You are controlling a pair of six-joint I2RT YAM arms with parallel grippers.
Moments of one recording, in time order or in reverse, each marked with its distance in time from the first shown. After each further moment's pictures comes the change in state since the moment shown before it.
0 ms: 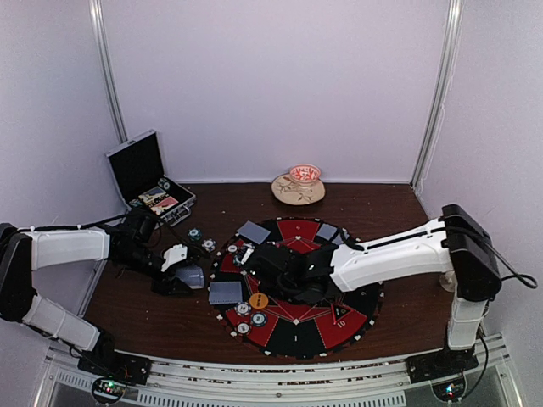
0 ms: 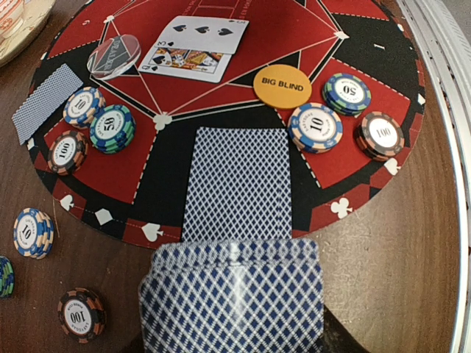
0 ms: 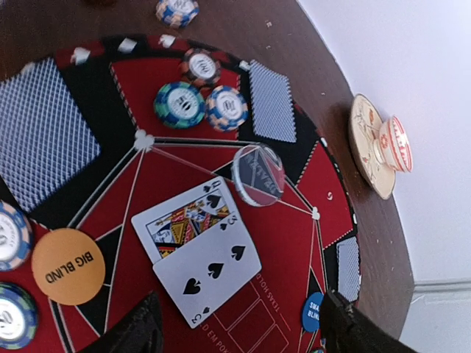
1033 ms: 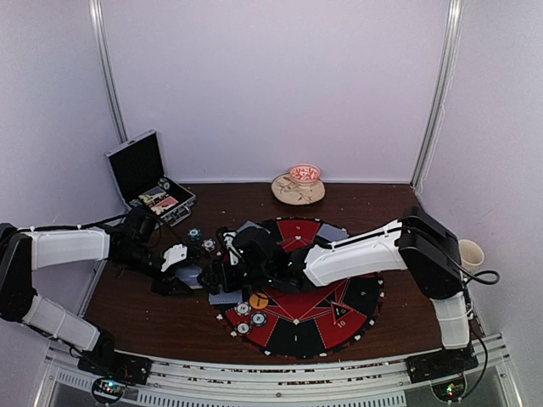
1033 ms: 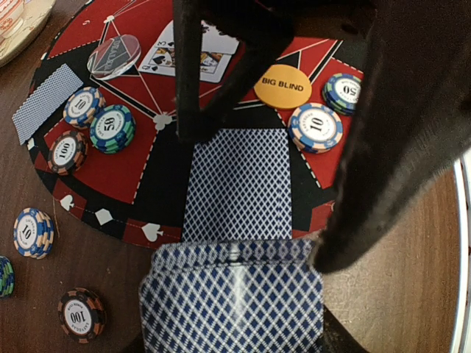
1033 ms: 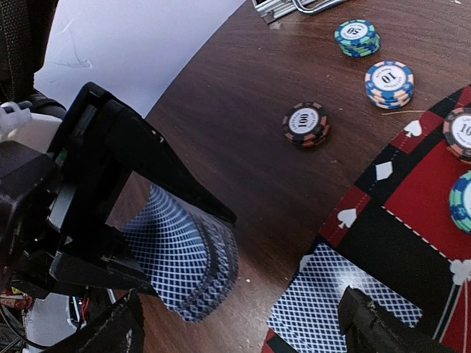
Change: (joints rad) left arm 0.000 0.000 0.000 0.000 0.000 0.000; right arm -0.078 0.210 0.140 0.483 -0.769 0.804
